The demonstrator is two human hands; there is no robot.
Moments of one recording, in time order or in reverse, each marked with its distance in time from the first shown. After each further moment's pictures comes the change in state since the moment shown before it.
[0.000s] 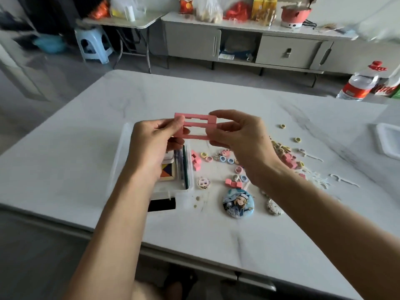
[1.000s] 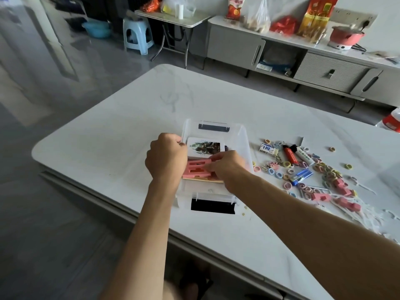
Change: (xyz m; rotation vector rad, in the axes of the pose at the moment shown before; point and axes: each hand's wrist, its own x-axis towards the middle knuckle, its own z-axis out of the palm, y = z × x) left_hand 0.023 -0.035 -0.106 0.800 0.335 -0.113; right_hand 0.038 0.081 0.149 -0.378 0.034 0.544
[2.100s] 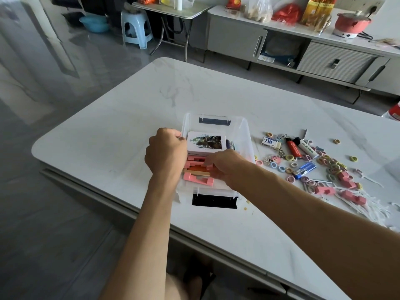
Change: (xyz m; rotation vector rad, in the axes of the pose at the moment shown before) left_hand 0.003 -0.002 0.005 0.010 0.007 0.039; right_hand -0.013 -0.009 -0.001 0.053 -0.129 0.139
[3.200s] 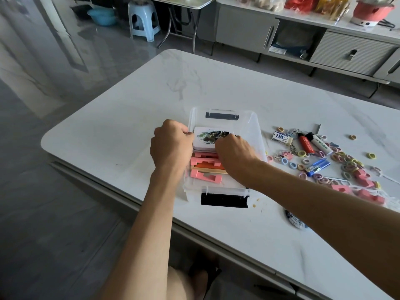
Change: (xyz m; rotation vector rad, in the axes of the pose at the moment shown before) left_hand 0.003 -0.002 -0.006 0.010 -0.026 0.065; right_hand 0.014 0.006 -0.009 -1.391 0.236 -0.803
